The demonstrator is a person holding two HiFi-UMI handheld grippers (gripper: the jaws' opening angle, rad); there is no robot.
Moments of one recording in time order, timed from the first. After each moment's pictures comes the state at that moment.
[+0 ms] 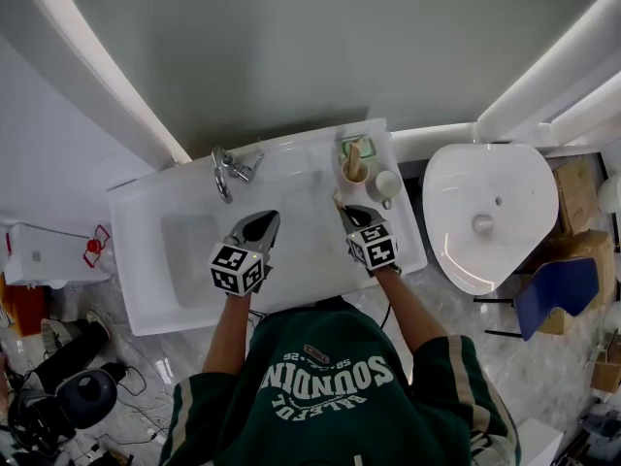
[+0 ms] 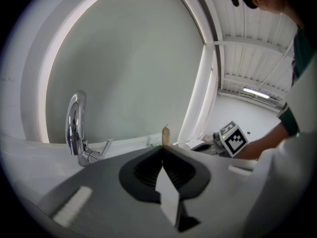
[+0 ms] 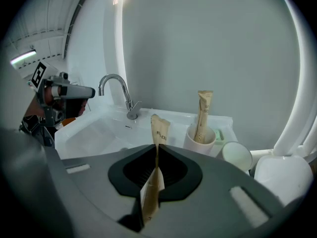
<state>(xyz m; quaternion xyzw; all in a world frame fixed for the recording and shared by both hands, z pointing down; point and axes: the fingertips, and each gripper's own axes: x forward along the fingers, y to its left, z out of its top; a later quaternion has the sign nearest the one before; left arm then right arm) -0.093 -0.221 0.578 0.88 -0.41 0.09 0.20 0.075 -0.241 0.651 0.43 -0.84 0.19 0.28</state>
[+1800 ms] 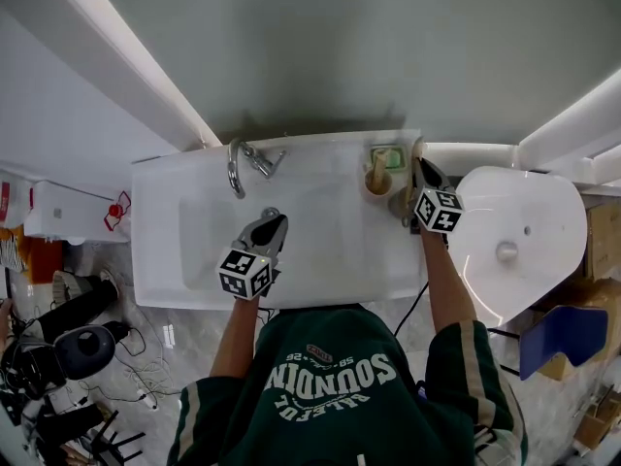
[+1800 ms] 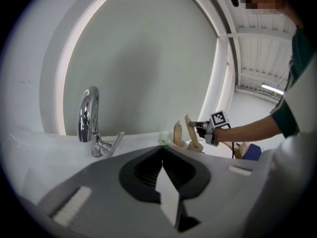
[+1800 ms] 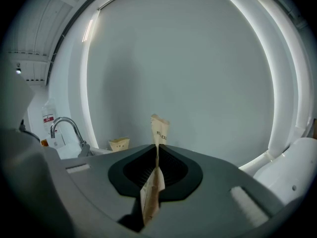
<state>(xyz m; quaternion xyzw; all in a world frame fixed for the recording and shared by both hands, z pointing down) -0.100 -0.220 0.591 0.83 -0.49 0.11 0.22 0.212 -0.408 0.599 0.55 -0.81 0.16 0.09</state>
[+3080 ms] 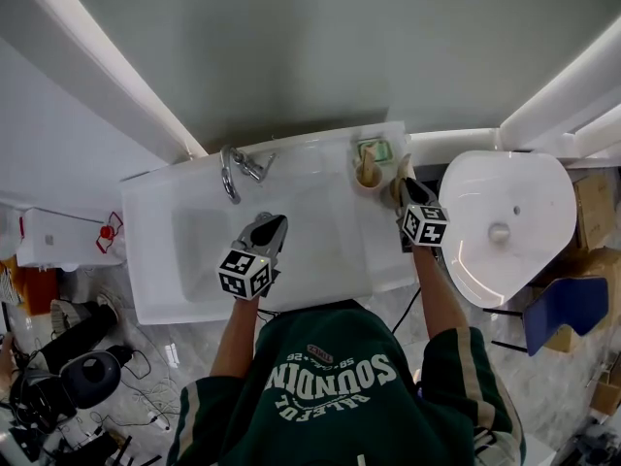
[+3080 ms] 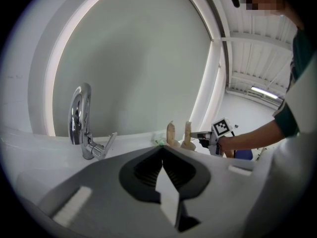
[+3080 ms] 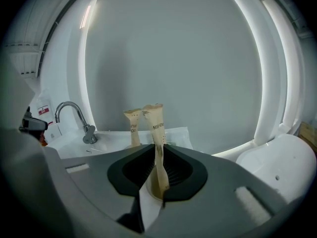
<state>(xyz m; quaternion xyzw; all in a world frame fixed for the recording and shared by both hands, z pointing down) -0.095 -0.221 0.591 0.86 -0.44 0.11 0.22 0.213 -0.335 0.634 0.57 -0.78 0.20 0.16</state>
